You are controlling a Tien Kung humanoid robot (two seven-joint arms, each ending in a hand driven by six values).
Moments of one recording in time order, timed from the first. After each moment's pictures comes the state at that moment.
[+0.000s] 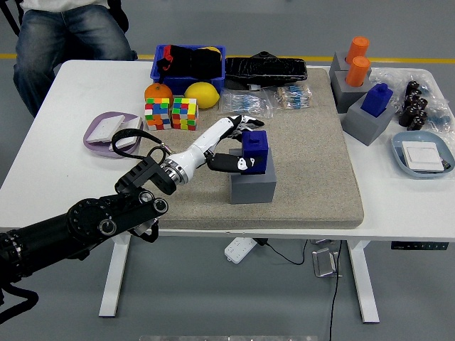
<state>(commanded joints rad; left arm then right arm) -0.84 0.13 -0.26 -0.94 0.91 0.34 -0.28 0.00 -0.42 1.24 0.39 -1.33 0.19 -0.25</state>
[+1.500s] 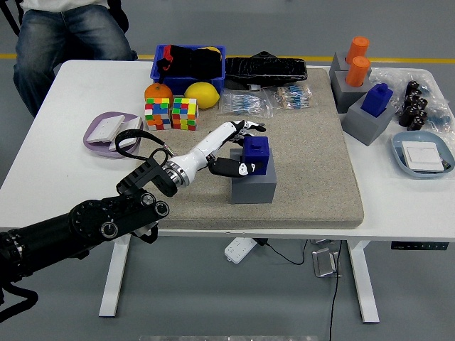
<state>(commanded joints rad) -0.85 0.12 -0.23 -0.93 0.94 0.34 -0.27 0.00 -0.42 1.24 0.39 -1.33 0.19 -0.25</state>
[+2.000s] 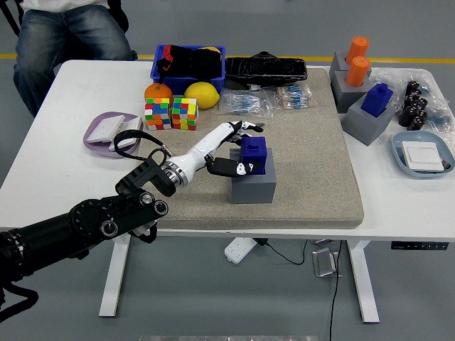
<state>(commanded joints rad) -0.85 0.12 -0.23 -0.91 0.91 0.33 -0.28 0.00 -0.42 1.25 0.39 -1.33 0.19 -0.25</state>
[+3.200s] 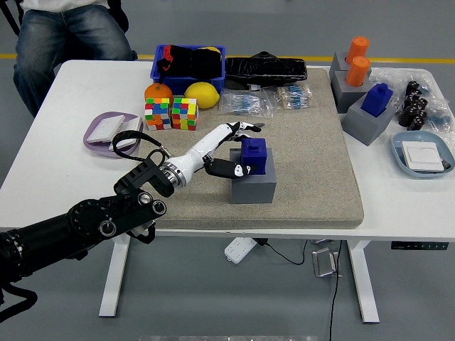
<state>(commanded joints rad) -0.85 0.13 -0.24 -0.90 0.91 0.31 -0.27 0.00 -0.42 1.23 0.39 -1.33 0.19 -0.25</state>
